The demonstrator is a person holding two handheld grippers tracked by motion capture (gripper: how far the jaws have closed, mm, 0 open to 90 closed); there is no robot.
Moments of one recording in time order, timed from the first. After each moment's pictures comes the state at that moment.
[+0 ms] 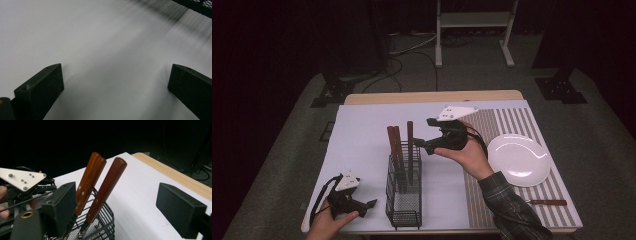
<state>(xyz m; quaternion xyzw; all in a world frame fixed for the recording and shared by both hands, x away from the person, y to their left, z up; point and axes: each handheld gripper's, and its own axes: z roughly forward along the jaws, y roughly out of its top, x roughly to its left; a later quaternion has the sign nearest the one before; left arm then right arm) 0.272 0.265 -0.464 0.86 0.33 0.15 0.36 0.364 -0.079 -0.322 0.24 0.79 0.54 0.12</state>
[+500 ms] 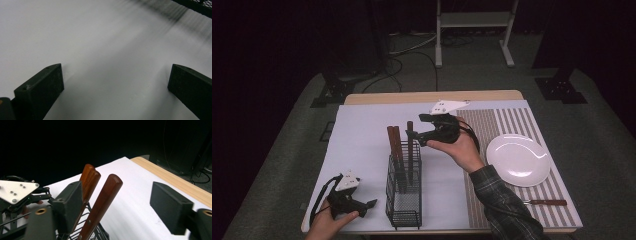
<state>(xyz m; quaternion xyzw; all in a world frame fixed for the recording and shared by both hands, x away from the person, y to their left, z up) 0.272 0.266 -0.463 0.86 0.33 0.15 0.36 0.381 -0.063 -0.321 0.24 0.79 0.55 0.12</state>
